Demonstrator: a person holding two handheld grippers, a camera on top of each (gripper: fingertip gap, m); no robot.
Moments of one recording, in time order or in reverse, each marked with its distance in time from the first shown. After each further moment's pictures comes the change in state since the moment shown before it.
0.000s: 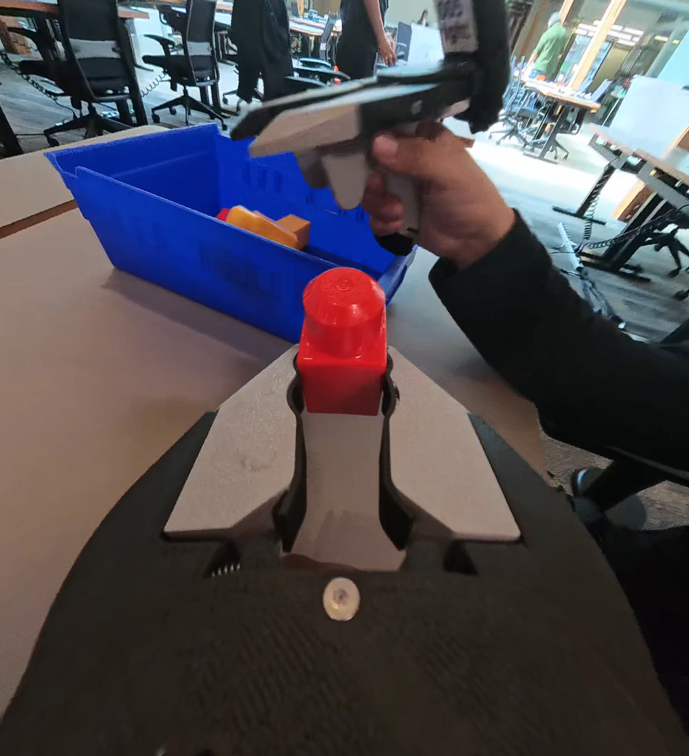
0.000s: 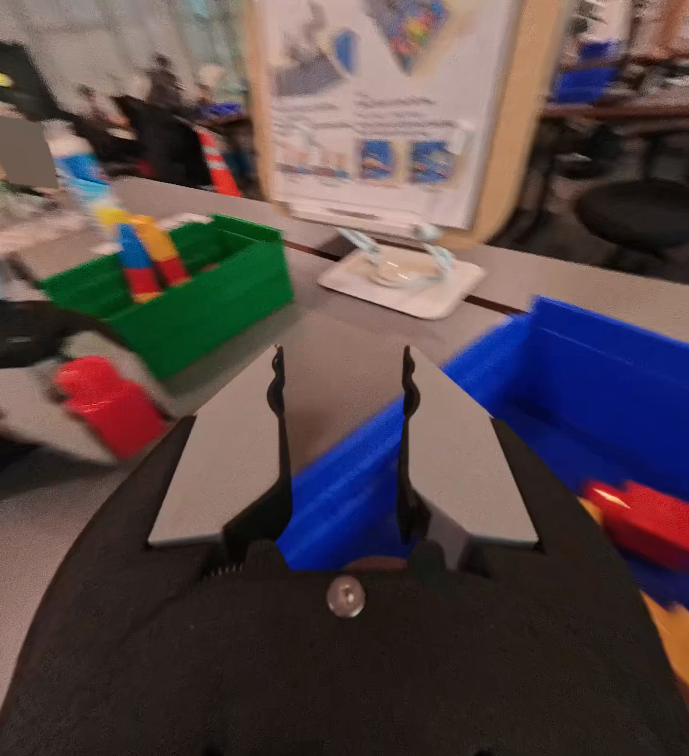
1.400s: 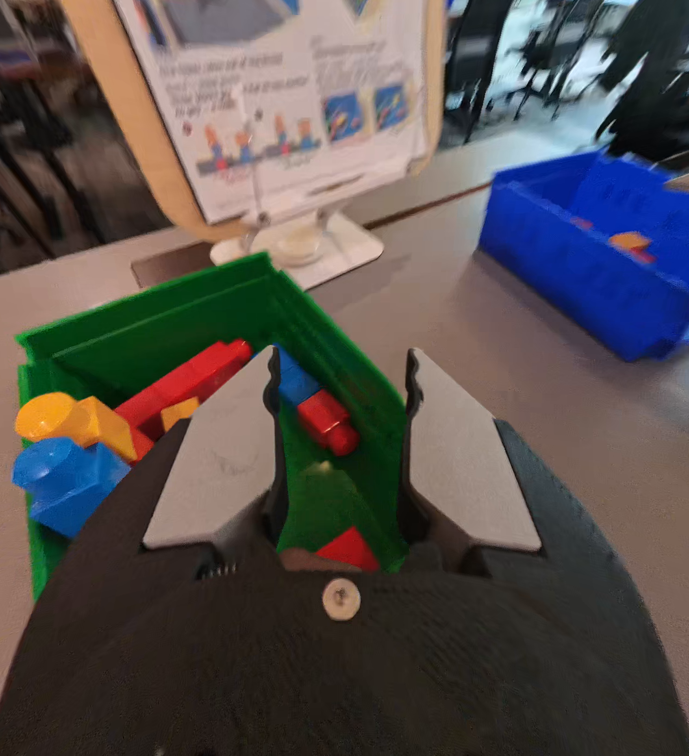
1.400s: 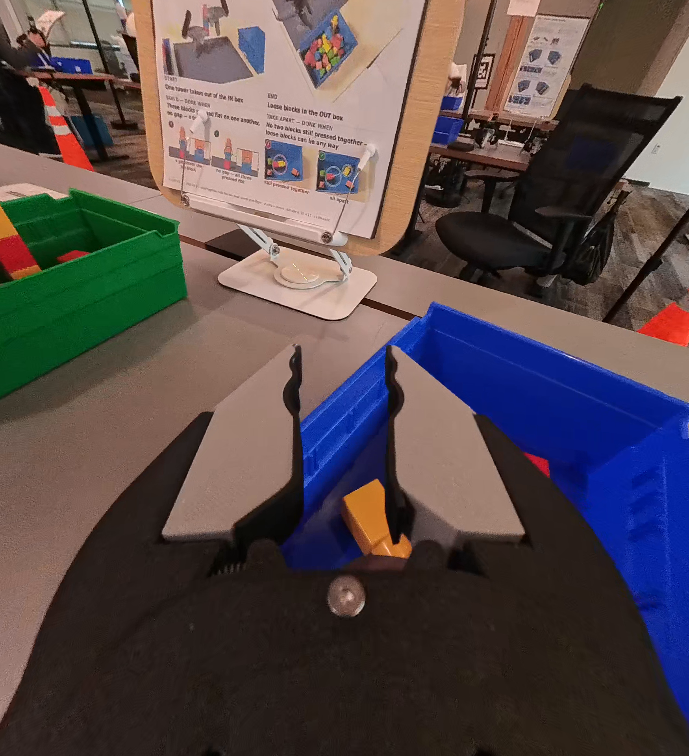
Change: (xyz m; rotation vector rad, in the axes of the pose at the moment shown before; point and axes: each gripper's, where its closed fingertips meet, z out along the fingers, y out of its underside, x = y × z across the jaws) left arm -0.150 -0.019 -0.221 -0.061 -0.741 -0.100; right arm 0.030 0.003 -0.001 0.006 0.317 -0.143
